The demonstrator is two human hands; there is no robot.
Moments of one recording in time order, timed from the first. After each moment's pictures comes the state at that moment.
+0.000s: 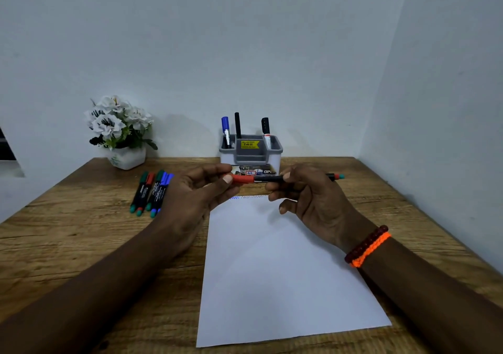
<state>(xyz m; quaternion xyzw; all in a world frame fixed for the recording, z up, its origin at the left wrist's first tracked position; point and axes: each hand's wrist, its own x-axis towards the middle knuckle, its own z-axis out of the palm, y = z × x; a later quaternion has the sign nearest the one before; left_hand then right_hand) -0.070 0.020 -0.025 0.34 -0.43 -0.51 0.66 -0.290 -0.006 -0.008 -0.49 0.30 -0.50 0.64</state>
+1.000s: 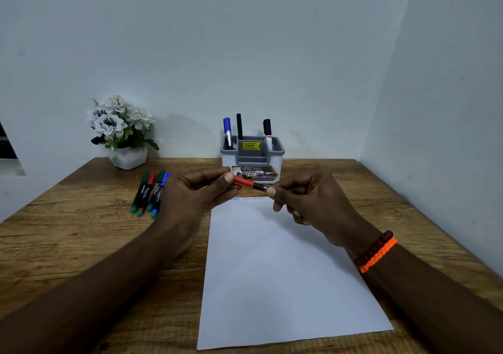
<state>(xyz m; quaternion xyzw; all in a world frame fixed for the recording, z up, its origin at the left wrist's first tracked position) -0.070 0.023 -0.025 0.35 -0.44 -0.46 0.68 -0.300 -0.008 -0.014 -0.67 0.37 -0.45 0.45</state>
